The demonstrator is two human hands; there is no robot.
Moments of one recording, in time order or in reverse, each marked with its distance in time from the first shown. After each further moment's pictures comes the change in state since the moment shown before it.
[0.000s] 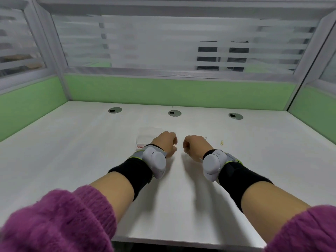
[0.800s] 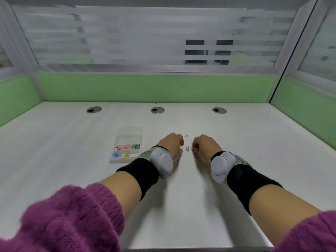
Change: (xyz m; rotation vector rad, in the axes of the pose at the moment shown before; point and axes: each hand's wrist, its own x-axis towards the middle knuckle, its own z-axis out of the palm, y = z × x) left_hand 0.028 0.059 0.044 0.000 -0.080 0.110; right_hand -0.008 0.083 -0.008 -0.034 0.055 0.146
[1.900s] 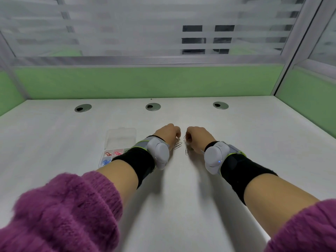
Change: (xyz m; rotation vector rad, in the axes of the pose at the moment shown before) left_hand 0.048 -0.010 -0.010 0.130 -0.029 0.034; right_hand 0.044 -0.012 -0.006 0.021 -0.043 -0.028
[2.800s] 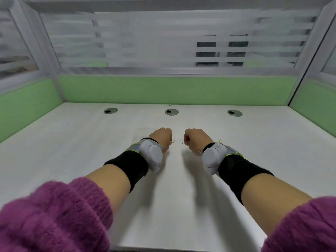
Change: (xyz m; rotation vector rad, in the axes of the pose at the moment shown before) left_hand -0.069 -0.041 -0.035 0.027 0.056 -0.169; right_hand -0.028 -0.063 0.001 0.012 0.007 -0.114
